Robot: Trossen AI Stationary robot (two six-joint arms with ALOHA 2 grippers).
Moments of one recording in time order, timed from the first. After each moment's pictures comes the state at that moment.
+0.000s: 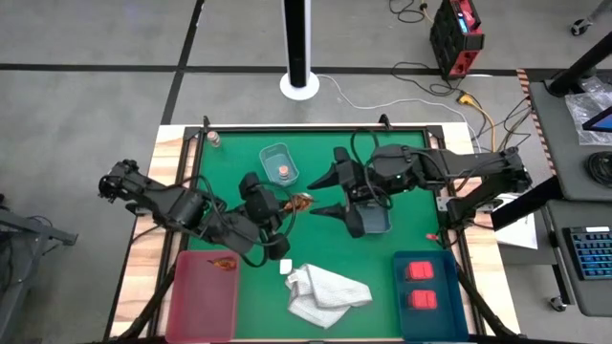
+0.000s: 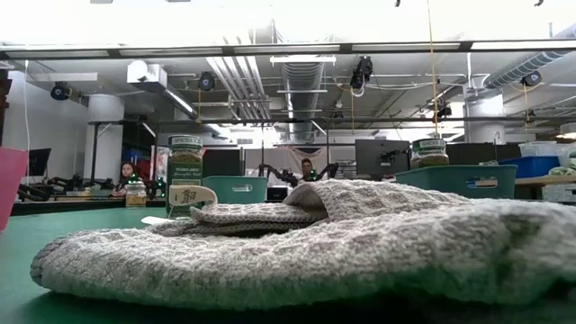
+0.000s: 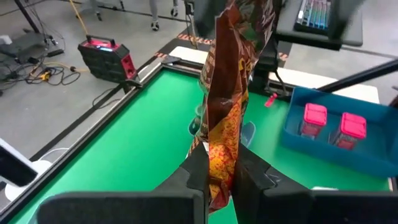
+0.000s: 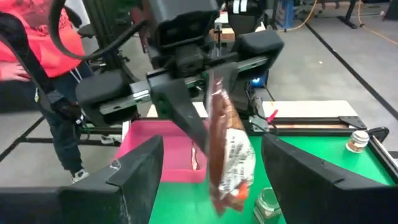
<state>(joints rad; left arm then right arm) -0.46 1.54 1.72 -0.84 -0.81 -0.51 0.16 1.52 1.72 -0.46 -0.01 0.09</state>
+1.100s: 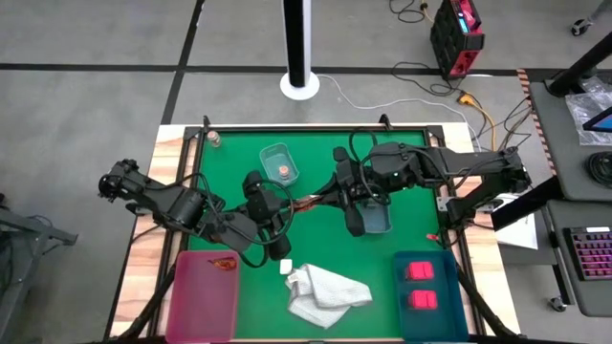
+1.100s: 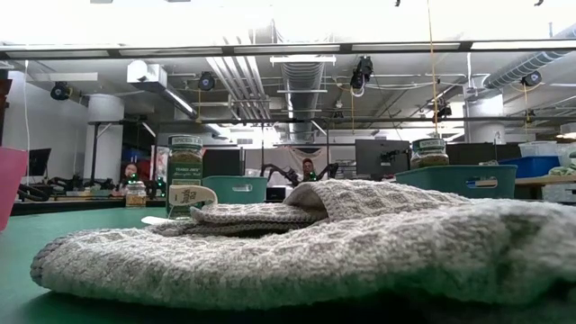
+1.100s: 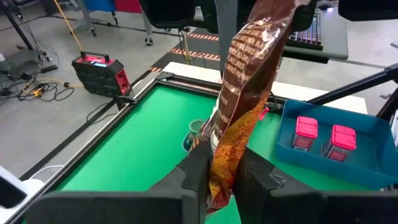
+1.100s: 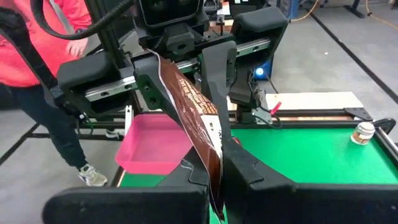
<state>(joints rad) -0.47 1.54 1.73 -0.77 -0.80 -0.44 0.14 1.51 1.73 -0.49 -0.04 0.10</state>
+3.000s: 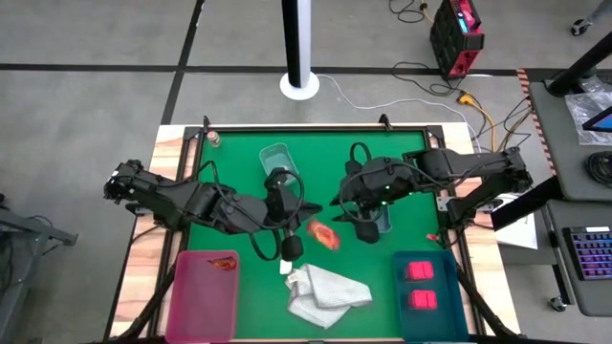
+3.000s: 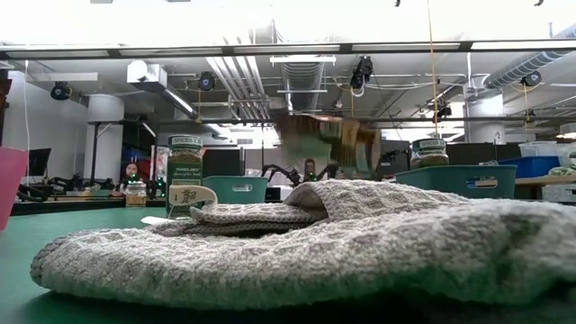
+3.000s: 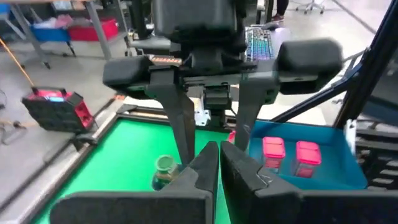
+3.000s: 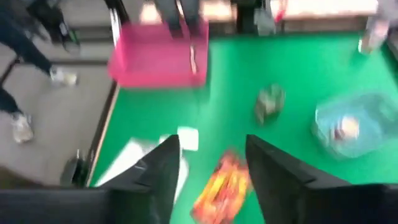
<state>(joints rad) -0.37 1.58 1.72 -0.49 -0.59 -0.18 0.17 1.52 1.73 -0.86 -0.04 0.14</state>
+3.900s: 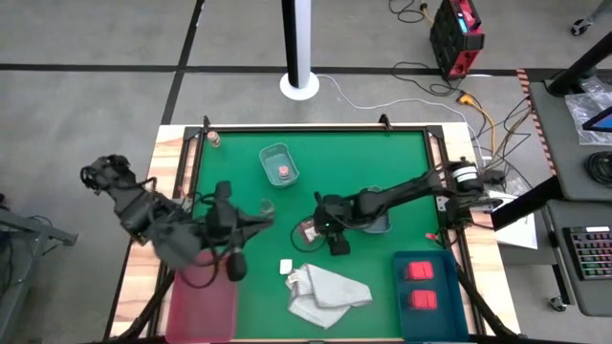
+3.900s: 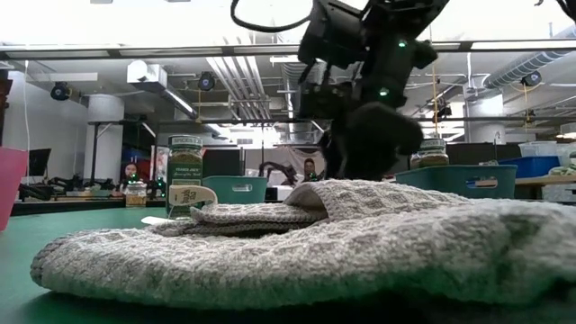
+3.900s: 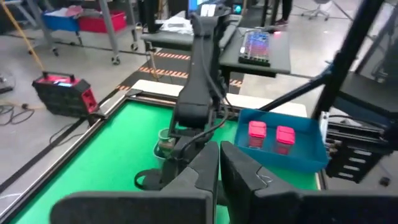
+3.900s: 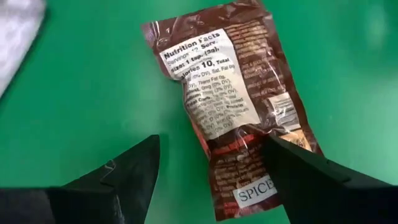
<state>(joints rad) -0.65 1.42 1.72 -0.79 -0.86 -0.44 0.09 1.91 1.17 -0.41 0.01 -0.05</state>
